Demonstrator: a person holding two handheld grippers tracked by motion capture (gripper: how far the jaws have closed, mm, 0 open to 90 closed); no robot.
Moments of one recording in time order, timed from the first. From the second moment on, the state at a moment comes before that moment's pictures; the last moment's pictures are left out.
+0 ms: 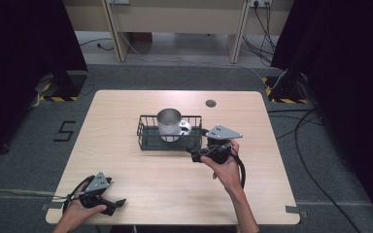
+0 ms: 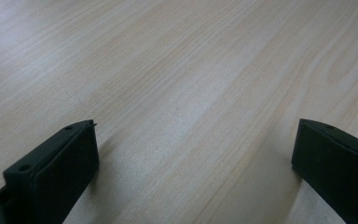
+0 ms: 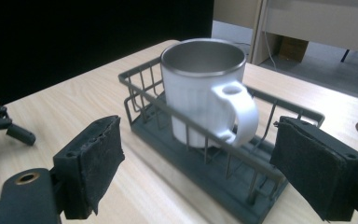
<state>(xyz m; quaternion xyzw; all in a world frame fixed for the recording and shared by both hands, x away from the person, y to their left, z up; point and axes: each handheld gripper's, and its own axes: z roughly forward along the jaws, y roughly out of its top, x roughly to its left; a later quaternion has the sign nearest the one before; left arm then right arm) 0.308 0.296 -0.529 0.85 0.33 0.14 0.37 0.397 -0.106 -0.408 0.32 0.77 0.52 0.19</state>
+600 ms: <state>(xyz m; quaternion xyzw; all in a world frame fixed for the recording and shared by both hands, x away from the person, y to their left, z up) 0.308 0.296 -0.529 0.85 0.34 0.14 0.37 0.364 -0.111 -0.429 0.32 0.77 0.52 0.19</state>
